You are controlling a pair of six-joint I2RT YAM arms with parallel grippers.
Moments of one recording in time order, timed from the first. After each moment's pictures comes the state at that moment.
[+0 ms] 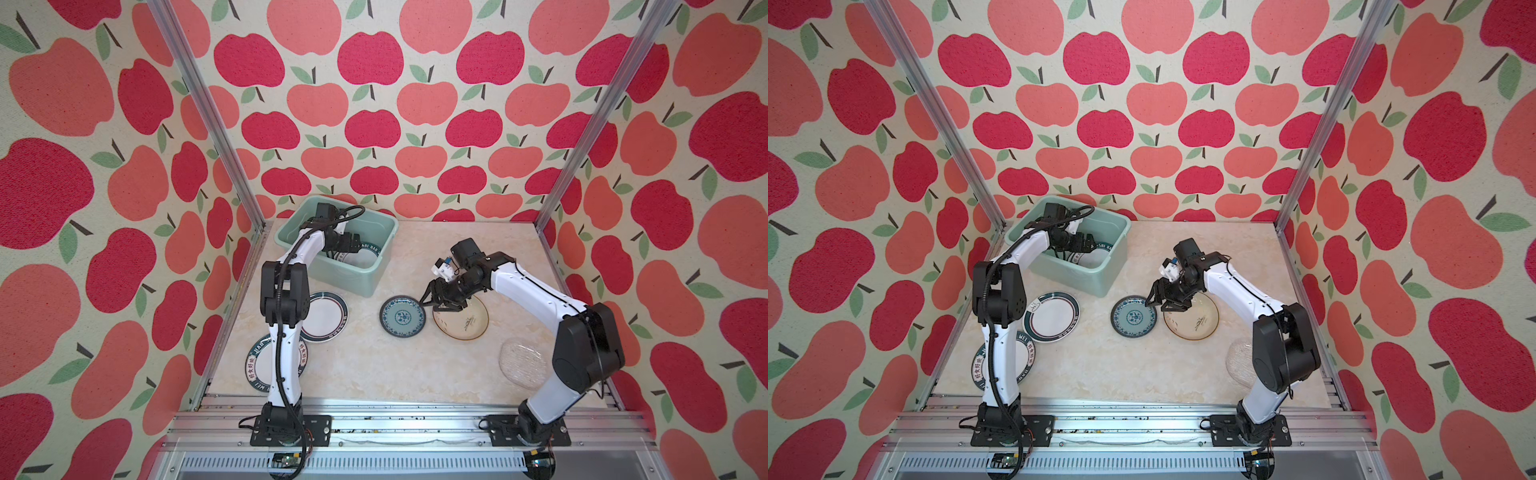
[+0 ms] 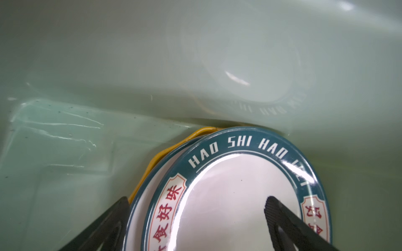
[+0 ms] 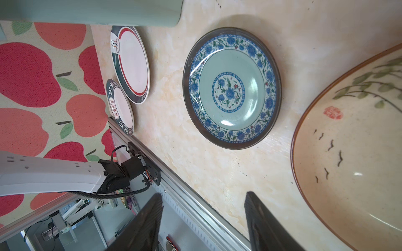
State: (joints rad) left arm -0.13 2.27 1.93 -0.60 0.28 0.01; right arm 0.52 1.67 1.32 -0.88 -0.64 0.42
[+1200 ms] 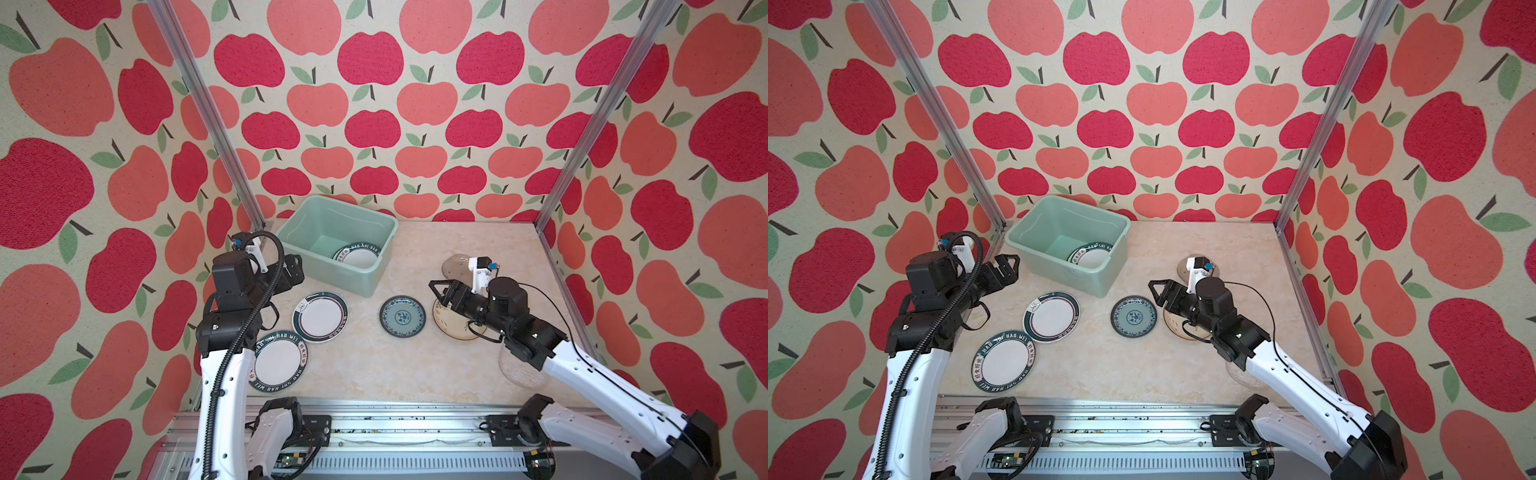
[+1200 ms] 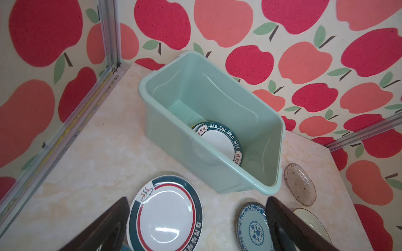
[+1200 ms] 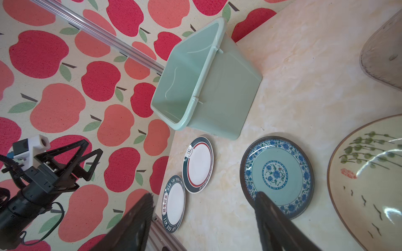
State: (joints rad) left arm 0.13 0.90 1.14 -0.77 0.19 -0.33; right arm 0.80 0.97 0.73 -0.08 -0.05 0.97
